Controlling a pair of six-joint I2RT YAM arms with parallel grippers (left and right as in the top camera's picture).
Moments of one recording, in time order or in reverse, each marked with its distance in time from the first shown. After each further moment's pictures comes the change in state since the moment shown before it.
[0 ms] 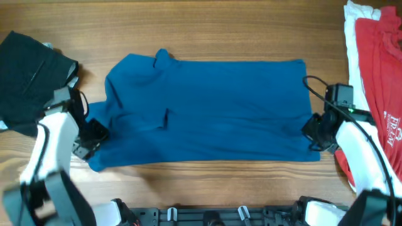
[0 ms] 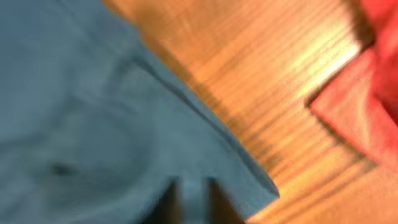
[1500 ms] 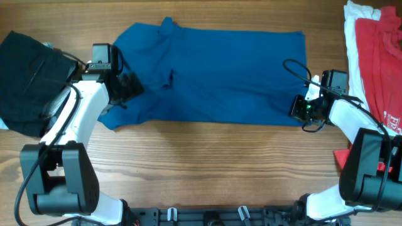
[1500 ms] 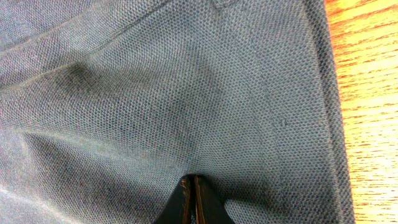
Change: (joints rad) left arm -0.317 0.200 0.276 0.233 -0.017 0.005; right arm -0.008 0.352 0.068 0.397 -0.369 -0.389
